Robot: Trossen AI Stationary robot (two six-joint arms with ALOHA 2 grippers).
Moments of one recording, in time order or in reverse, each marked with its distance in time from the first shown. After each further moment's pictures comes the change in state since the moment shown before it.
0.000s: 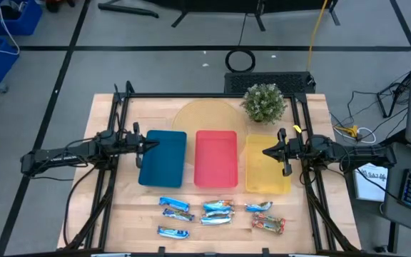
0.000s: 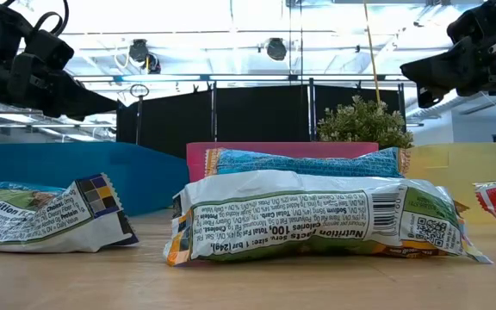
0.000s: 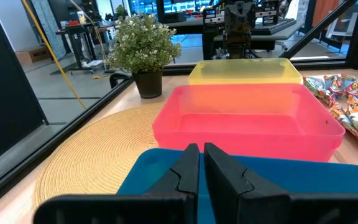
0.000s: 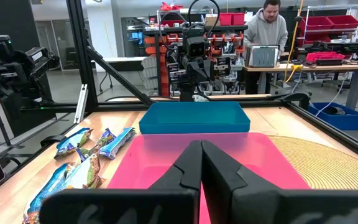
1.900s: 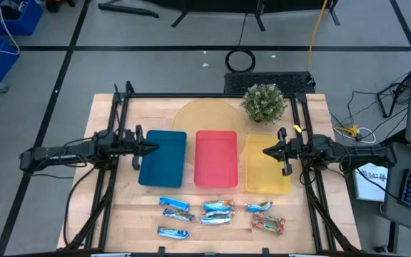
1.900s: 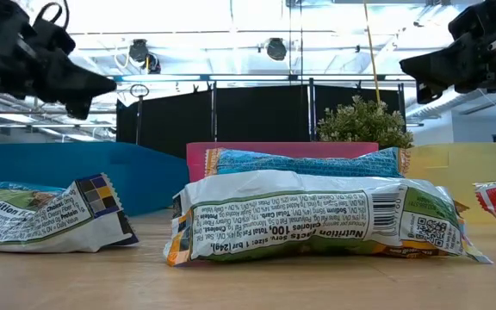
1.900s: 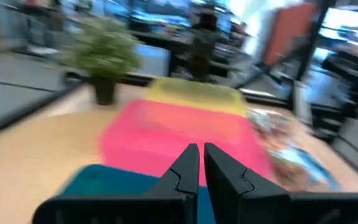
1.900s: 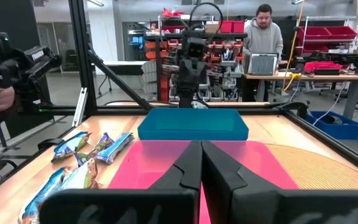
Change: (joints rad) left arm -0.064 0.053 0.045 0.055 0.118 -0.233; right arm 0.000 0.018 0.000 0.041 0.001 -0.026
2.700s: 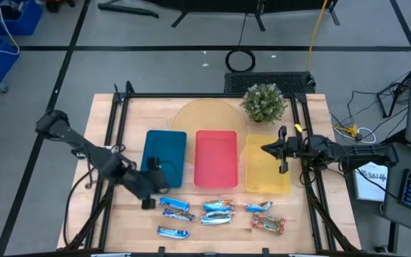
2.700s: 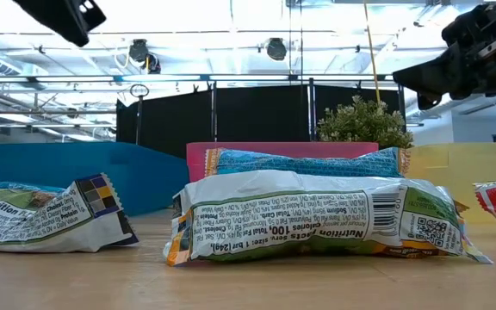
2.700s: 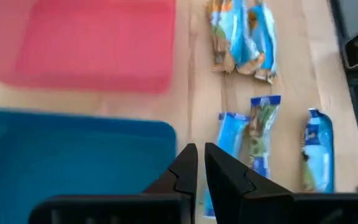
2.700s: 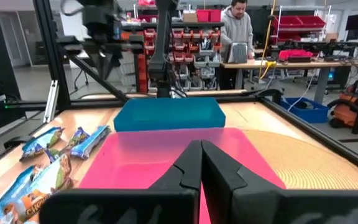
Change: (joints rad) left arm -0.733 1.070 0.961 -0.816 -0.476 -0.399; right arm 0.000 0.040 0.000 -0.008 0.101 0.007
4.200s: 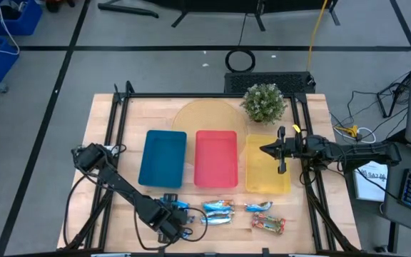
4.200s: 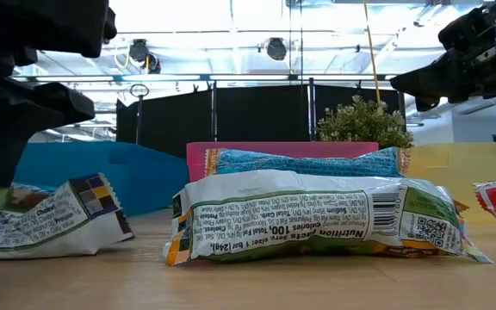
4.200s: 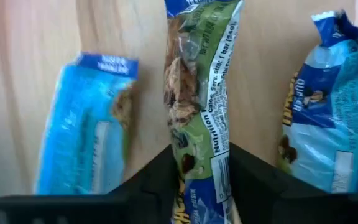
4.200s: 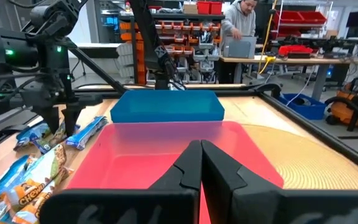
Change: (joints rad) left arm -0.098 0.653 0.251 0.041 0.184 -0.040; right arm 0.000 0.060 0.000 0.029 0.005 -0.024
